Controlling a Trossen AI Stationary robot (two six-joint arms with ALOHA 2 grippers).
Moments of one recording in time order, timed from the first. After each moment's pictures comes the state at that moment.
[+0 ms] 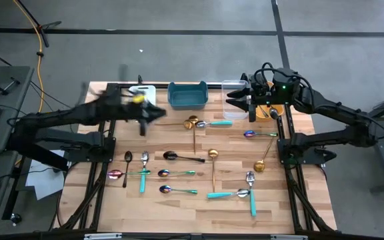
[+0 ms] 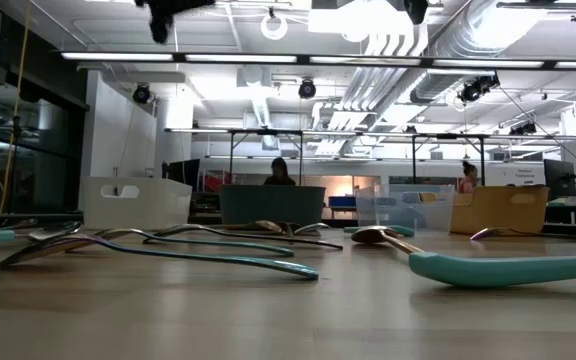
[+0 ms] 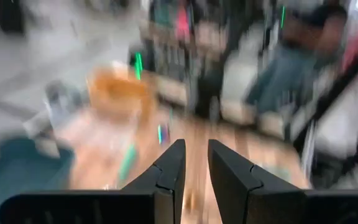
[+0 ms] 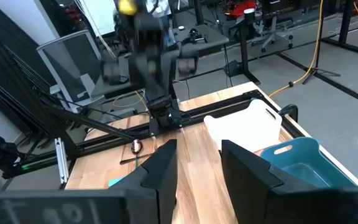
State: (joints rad) left arm 0.21 0.90 0.81 -0.14 0.09 -0.24; right arm -0.36 1.02 1.13 -0.30 -0.29 0.18
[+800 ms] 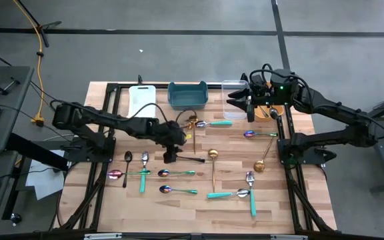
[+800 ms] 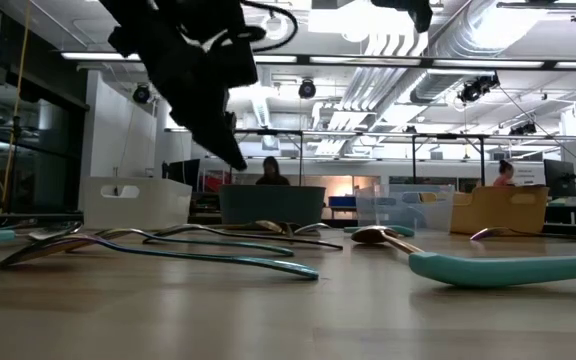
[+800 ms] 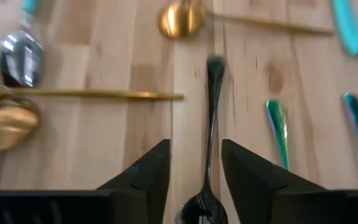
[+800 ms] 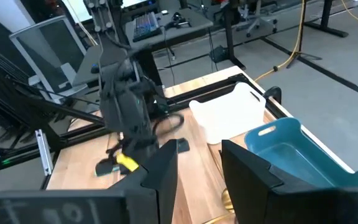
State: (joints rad) left arm 0.02 1.56 0.90 -0.26 0.07 -0.04; right arm -0.36 1.02 1.13 -0.38 -0.24 0.18
